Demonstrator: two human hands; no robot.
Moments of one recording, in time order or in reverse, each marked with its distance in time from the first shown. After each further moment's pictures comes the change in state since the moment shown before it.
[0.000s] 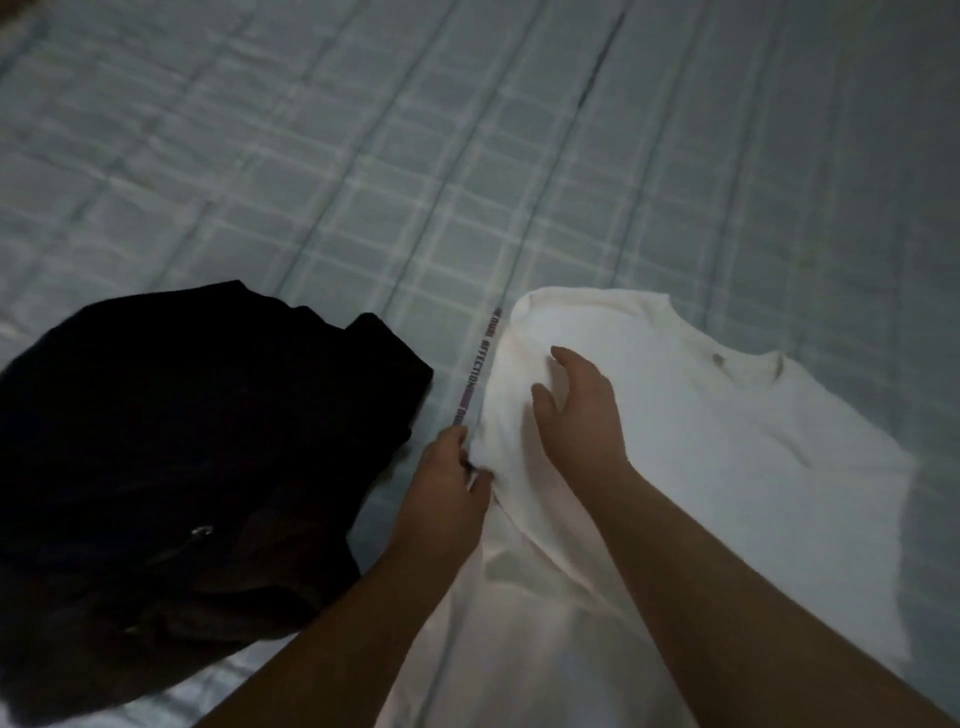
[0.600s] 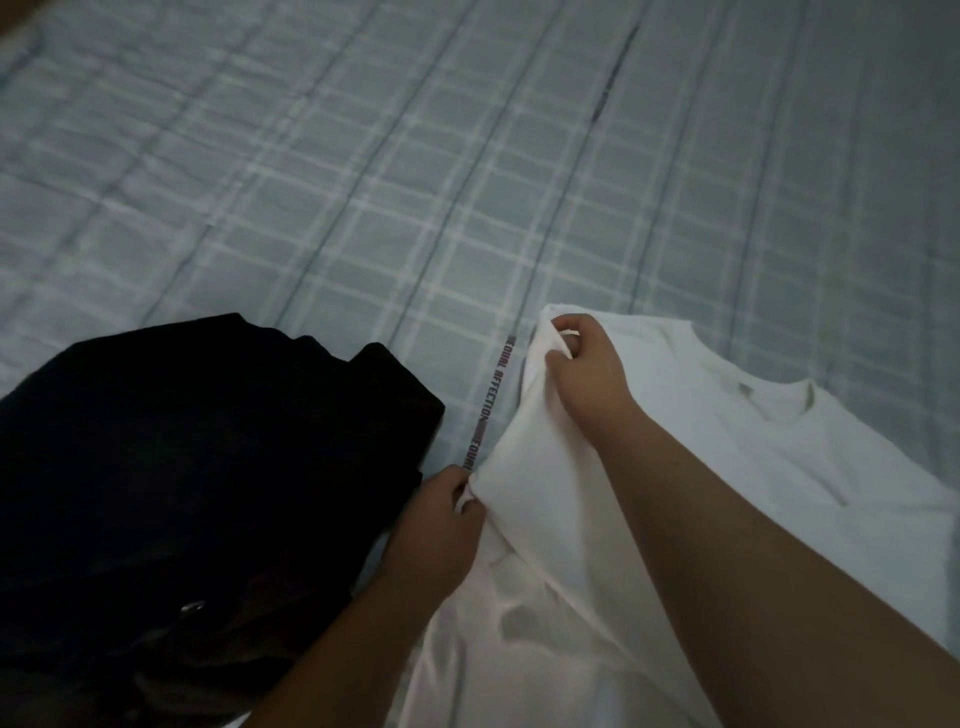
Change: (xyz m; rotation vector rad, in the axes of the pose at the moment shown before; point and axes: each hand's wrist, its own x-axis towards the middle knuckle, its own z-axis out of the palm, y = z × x) left_hand 0.026 -0.006 -0.020 0.005 -0.092 -0.048; right_hand 0.085 -0.028 0.001 0.345 -0.045 0.085
